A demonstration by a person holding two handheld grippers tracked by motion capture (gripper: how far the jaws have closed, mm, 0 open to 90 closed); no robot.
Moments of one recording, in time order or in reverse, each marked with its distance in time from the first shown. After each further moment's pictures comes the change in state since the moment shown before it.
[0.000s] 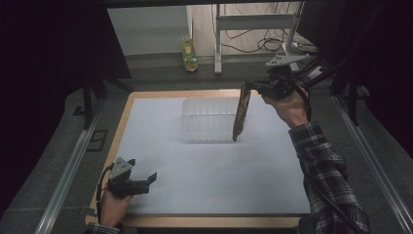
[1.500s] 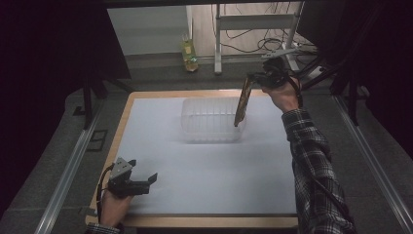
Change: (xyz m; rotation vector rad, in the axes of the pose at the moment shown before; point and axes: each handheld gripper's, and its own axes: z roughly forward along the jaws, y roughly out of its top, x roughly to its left) left arm 0.000 -0.001 0.000 0.005 -0.013 -0.001; right arm -0.058 -0.010 0.052 0.055 -0.103 0.018
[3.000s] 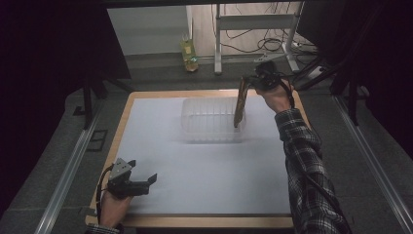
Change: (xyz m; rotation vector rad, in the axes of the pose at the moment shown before) left arm -0.001 -0.001 -0.001 -0.002 -0.004 -0.002; right arm 0.000 -0.013 0.032 0.034 -0.024 -0.021
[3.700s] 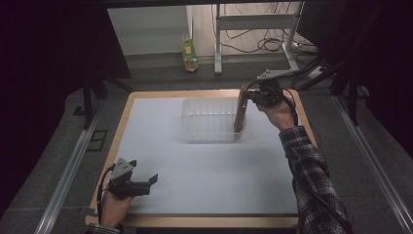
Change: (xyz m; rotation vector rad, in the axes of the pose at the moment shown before) left arm -0.002 0.001 0.001 0.007 0.002 0.008; right arm 0.026 -0.036 -0.024 -0.014 0.105 0.037
